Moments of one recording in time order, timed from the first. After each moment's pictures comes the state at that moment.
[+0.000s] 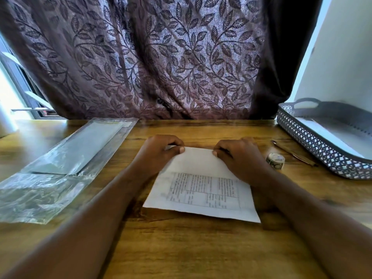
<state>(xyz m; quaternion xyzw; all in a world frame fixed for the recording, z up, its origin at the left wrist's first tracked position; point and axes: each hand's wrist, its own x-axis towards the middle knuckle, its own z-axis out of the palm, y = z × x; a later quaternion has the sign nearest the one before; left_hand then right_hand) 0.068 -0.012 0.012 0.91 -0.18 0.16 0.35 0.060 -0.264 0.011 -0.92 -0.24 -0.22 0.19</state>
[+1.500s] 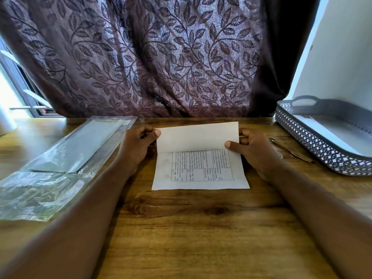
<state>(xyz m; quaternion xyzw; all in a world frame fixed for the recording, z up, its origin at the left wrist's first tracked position) 0.070 0.012 0.016 0.80 0.03 0.17 0.57 0.070 -0.289 0.014 -0.81 -0.07 -0.07 0.58</state>
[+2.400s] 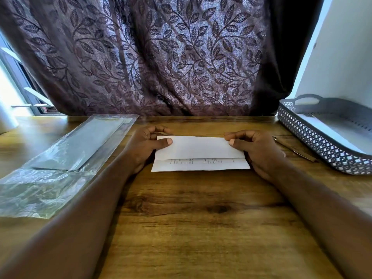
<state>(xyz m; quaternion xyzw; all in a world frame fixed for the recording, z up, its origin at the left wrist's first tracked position) 0.071 0.010 0.010 0.72 -0.08 0.04 0.68 0.074 -0.289 0.008 -0.72 -0.06 -0.04 0.69</state>
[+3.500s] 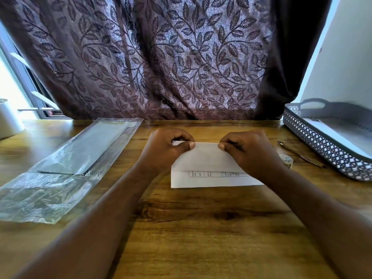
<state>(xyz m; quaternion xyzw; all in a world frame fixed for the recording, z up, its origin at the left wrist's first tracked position) 0.053 -0.017 0.030 0.86 -0.22 0.23 0.40 0.061 -0.264 0.030 -0.88 -0.29 -0.27 0.25</state>
